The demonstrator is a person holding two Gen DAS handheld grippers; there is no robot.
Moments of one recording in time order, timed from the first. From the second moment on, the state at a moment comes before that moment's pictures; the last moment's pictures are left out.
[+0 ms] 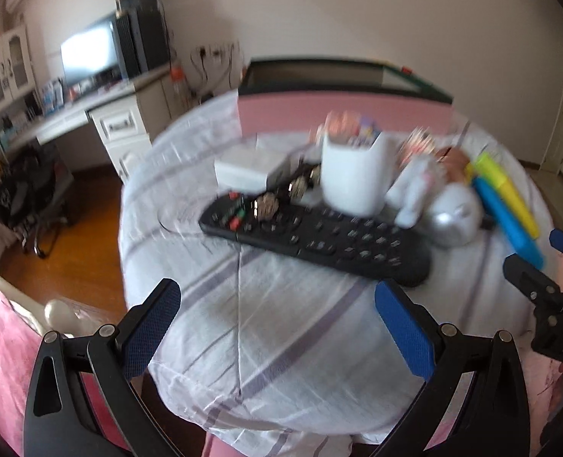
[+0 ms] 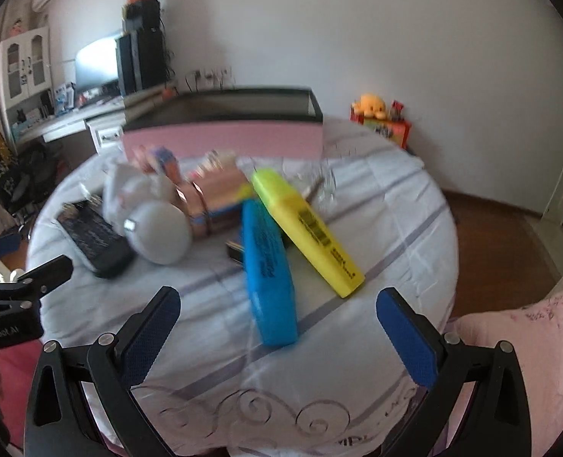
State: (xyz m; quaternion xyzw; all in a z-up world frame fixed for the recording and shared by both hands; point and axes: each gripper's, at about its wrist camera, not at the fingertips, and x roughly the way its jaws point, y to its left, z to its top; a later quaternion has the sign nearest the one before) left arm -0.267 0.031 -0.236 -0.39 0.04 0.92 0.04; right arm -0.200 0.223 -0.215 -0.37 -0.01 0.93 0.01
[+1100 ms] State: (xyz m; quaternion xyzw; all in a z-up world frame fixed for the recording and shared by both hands) left arm -0.317 -0.017 -0.195 -0.36 0.05 0.93 0.07; right arm -0.229 0.251 -0.197 -0.37 0.03 0.93 -0.05
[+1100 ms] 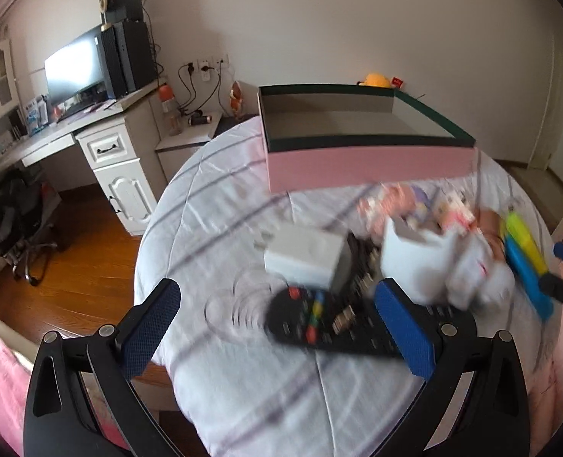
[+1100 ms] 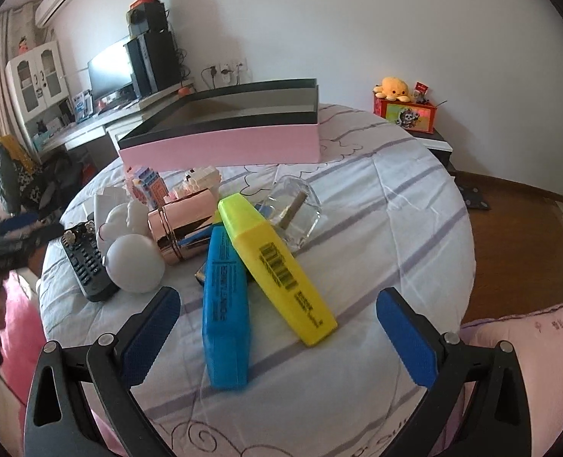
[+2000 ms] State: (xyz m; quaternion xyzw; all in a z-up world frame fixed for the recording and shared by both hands) left arm -0.371 -0.018 -0.233 -0.40 0.04 0.91 0.11; right arm -0.263 0.258 -0.208 -0.40 0.05 0.91 -0.11
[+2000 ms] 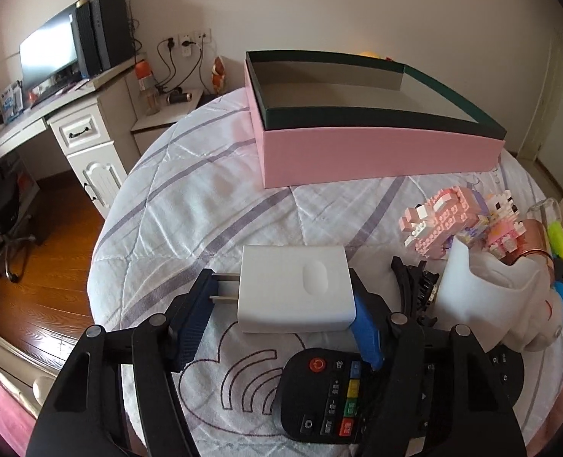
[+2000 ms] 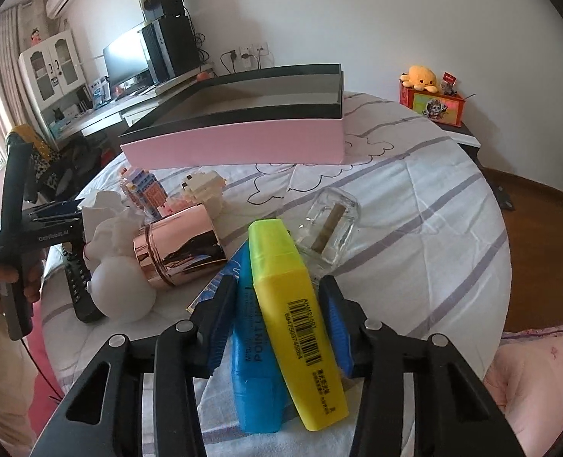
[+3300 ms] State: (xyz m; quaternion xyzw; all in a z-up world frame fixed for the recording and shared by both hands) left arm -0.346 -0.020 -0.192 -0.36 0.06 0.93 0.10; right arm -0.299 0.226 -0.169 -0.36 0.00 0.93 -0.08
